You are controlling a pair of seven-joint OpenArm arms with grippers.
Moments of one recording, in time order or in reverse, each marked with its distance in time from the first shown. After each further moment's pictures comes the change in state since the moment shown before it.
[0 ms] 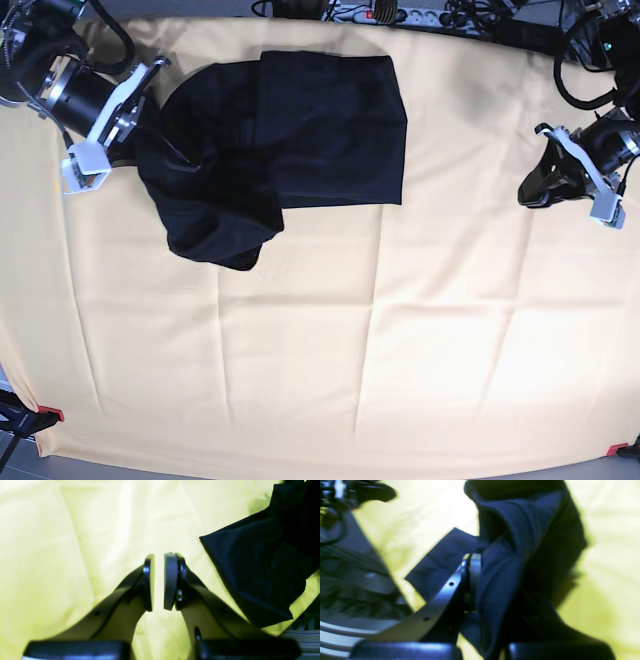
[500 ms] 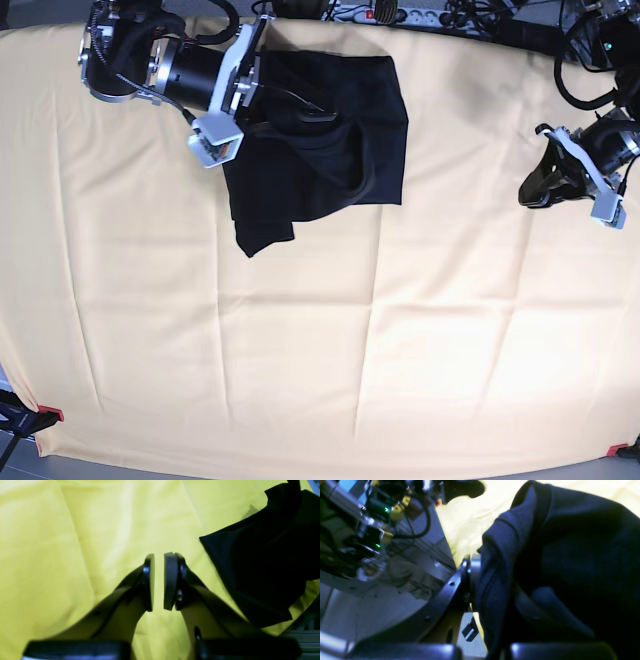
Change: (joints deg) left arm 0.0 0.0 0.0 0.0 0.0 0.0 0.0; right arm -2.4 -9.9 -24.5 0.0 -10.5 1.0 2.1
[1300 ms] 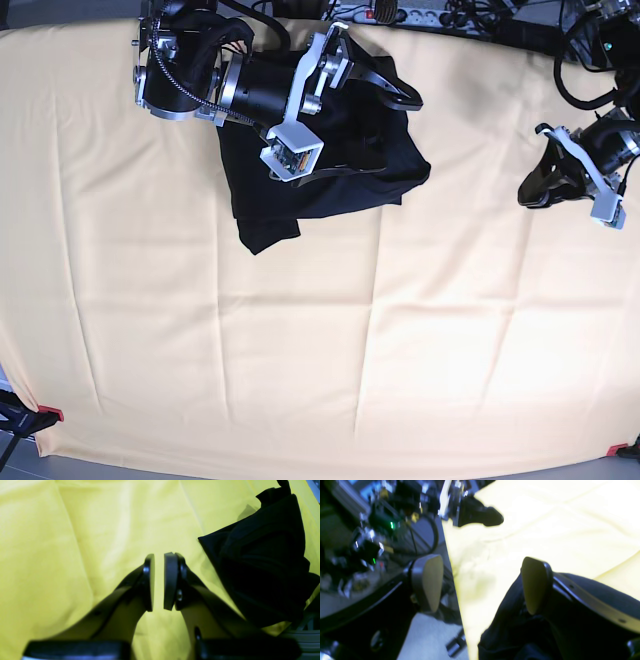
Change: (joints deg) left arm 0.0 -0.1 0.0 0.0 -0.4 0.0 0.1; right arm 5.9 -1.3 -15.3 -0.2 -14.7 -0.2 10.9
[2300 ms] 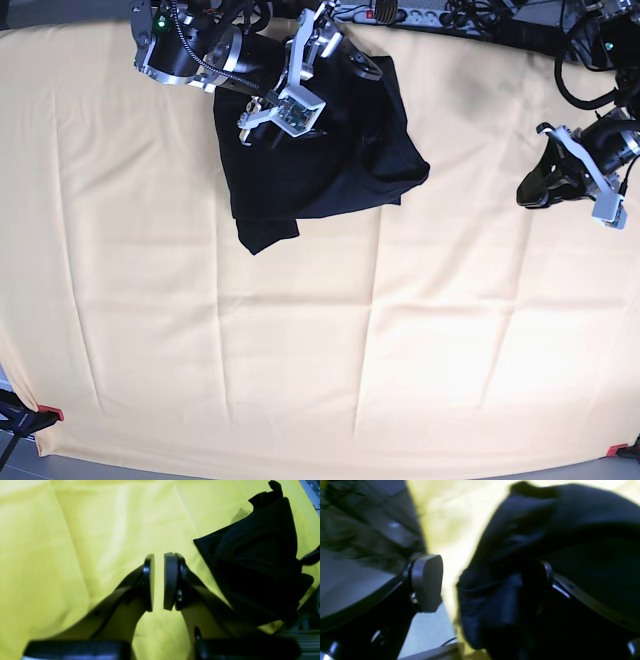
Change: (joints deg) left arm 0.0 -0.1 0.0 0.0 -2.1 0.0 1.0; right arm -8.2 7.0 -4.1 0.5 -23.3 0.0 7.9
